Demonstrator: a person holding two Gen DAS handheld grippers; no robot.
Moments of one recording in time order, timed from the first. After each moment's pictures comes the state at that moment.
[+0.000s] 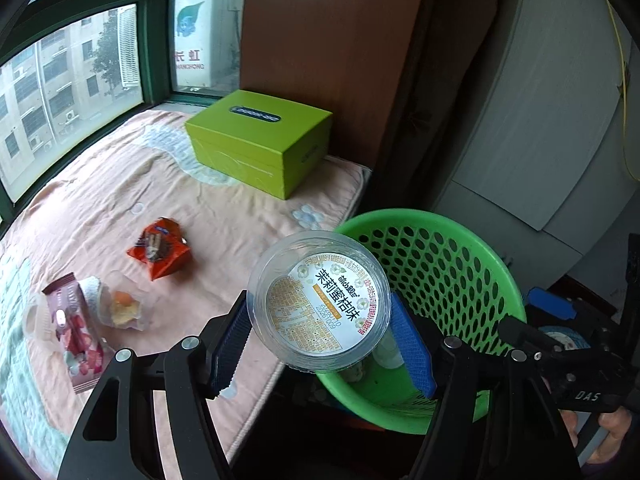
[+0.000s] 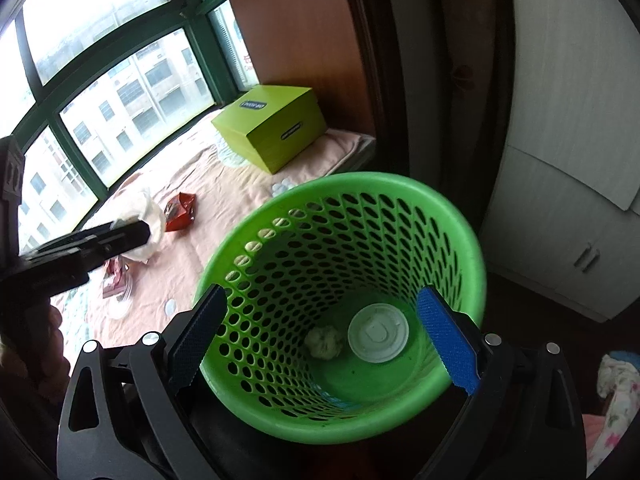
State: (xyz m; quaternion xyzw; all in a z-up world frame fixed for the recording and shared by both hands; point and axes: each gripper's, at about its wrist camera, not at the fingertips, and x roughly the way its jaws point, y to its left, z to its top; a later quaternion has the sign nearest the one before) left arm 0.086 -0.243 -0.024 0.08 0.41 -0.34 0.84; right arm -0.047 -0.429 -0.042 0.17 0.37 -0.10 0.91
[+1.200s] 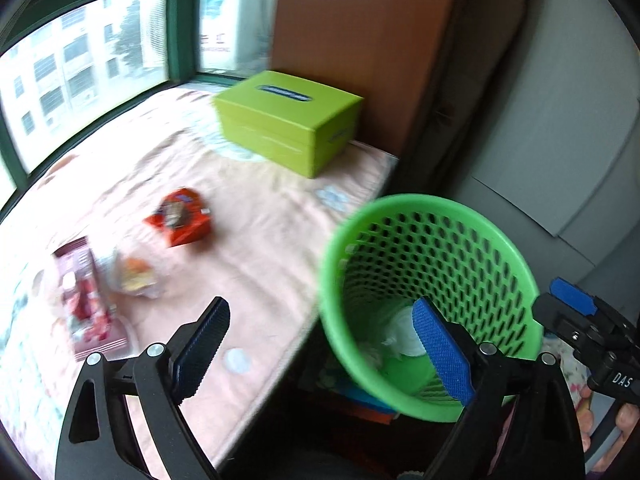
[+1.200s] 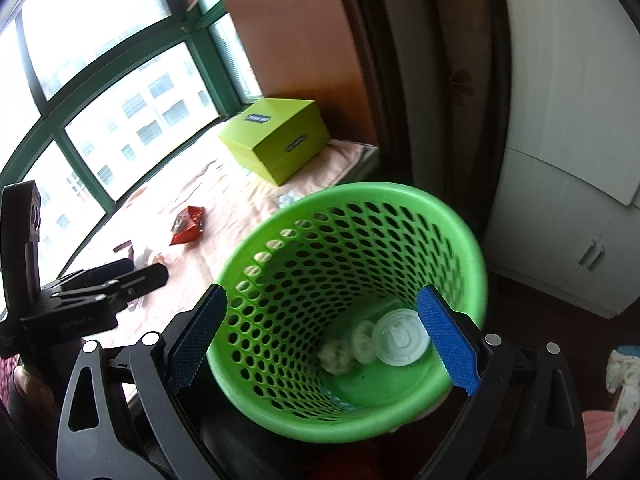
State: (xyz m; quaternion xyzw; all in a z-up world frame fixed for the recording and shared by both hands) left arm 0.084 -0.217 -0.038 0.06 0.43 -0.29 0.85; right arm -0.043 -0.421 -0.035 0.18 0.36 -0.08 0.91
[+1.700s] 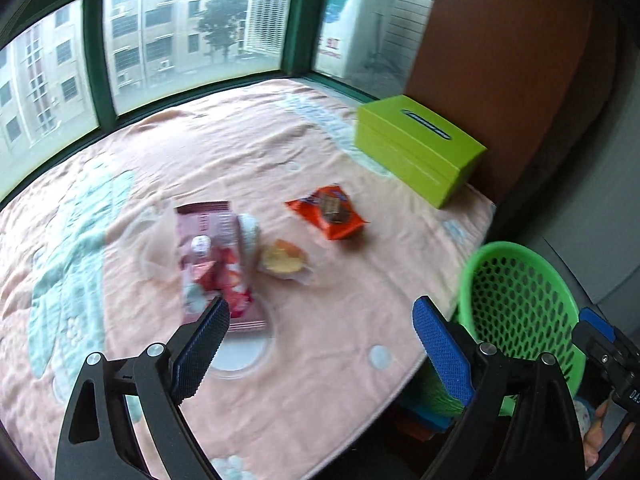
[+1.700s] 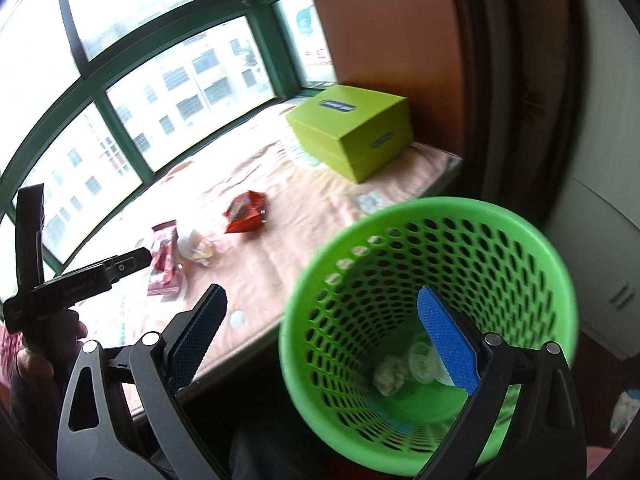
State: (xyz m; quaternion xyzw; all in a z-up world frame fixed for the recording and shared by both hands) left arm 0.125 -0.091 -0.038 -0.01 0.43 -0.16 0.89; right arm 0.014 -0.355 -0.026 0.14 0.37 0.00 0.92
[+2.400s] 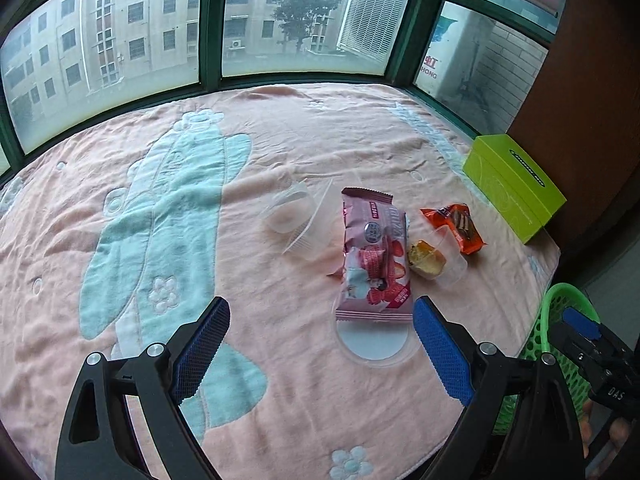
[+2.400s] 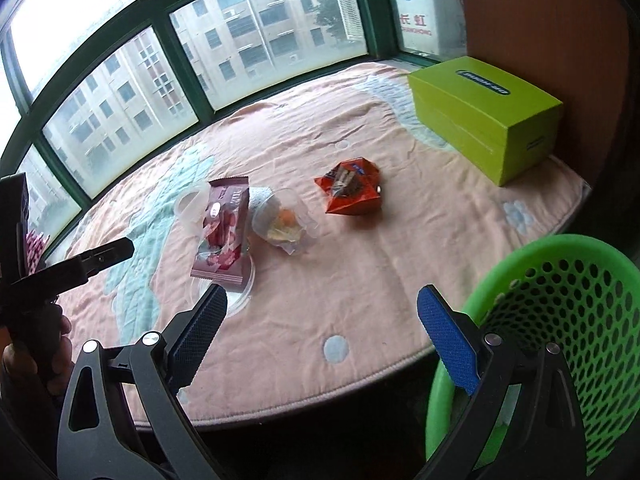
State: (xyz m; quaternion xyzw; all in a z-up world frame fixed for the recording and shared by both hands) left arm 0.131 0.031 -0.056 -0.08 0.44 -0.05 0.89; right arm 0.111 -0.244 -0.055 0.07 0.42 0.13 0.90
